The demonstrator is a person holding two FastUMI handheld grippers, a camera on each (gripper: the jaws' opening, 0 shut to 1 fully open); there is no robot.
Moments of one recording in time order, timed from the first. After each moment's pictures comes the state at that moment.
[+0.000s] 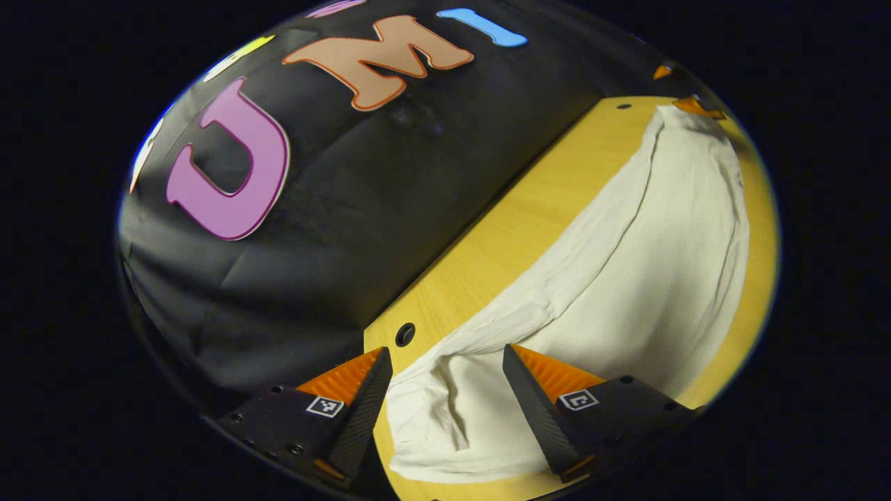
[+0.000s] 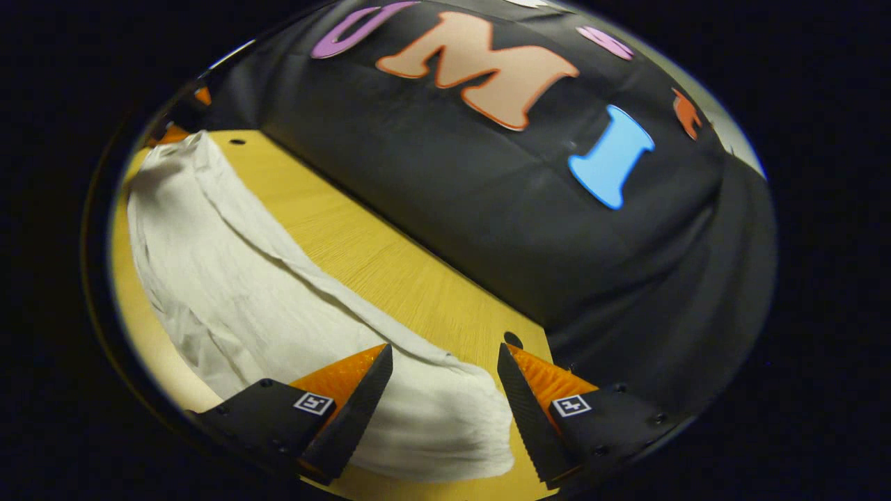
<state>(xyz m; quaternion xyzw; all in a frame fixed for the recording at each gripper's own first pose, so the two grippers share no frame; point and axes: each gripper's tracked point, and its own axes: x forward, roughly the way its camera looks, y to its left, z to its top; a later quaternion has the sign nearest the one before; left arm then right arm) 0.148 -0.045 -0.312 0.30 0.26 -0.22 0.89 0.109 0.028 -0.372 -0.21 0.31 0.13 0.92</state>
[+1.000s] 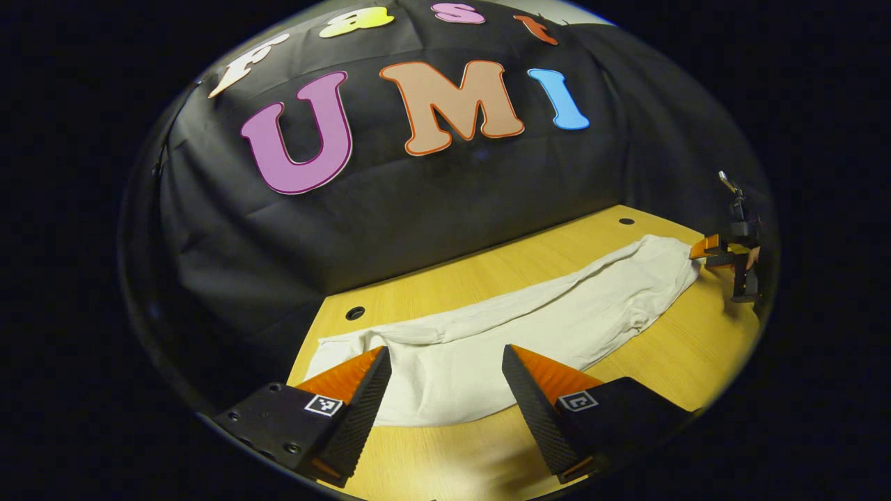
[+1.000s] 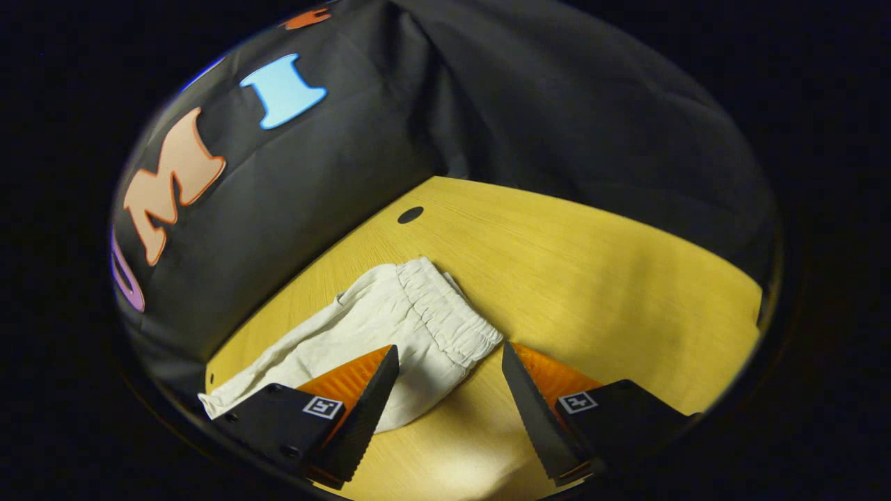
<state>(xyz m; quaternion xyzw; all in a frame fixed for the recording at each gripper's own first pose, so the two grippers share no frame) 0.022 -0.096 -0.220 0.10 0.27 -0.20 0.94 0.024 -0.080 -0.457 0.31 0.46 -0.16 0.82</state>
